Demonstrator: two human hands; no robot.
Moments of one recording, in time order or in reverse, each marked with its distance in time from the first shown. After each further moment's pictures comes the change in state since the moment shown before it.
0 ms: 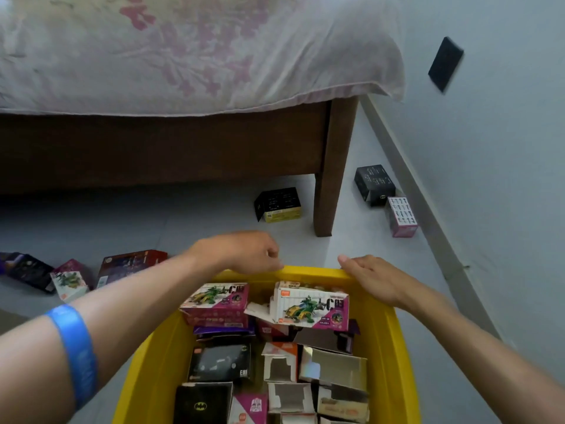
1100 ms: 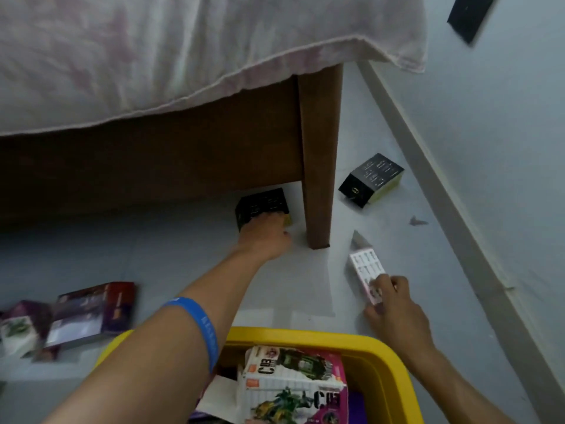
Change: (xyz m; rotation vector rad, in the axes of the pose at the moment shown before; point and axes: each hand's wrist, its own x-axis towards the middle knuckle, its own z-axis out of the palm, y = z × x) left_hand 0.196 -0.019 0.013 -0.055 0.242 -0.358; right_hand 0.078 0.106 0.057 -0.088 0.358 0.168
